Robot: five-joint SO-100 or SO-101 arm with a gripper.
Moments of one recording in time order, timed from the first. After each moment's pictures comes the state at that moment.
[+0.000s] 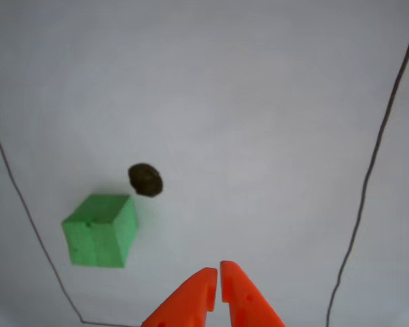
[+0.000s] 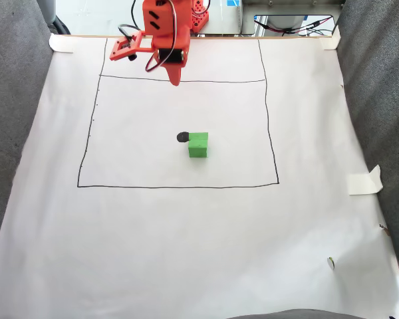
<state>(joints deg) -1.1 78.9 71.6 79.5 12.4</state>
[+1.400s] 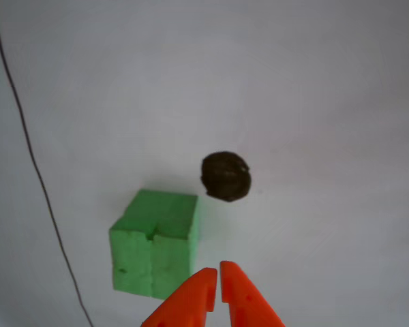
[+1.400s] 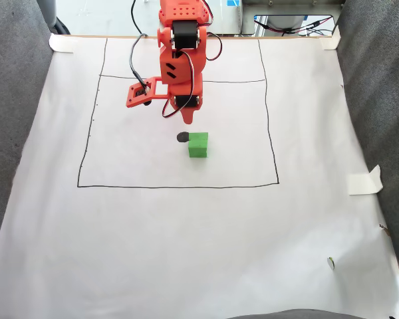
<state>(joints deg) -5.4 48.9 38.1 79.2 12.5</state>
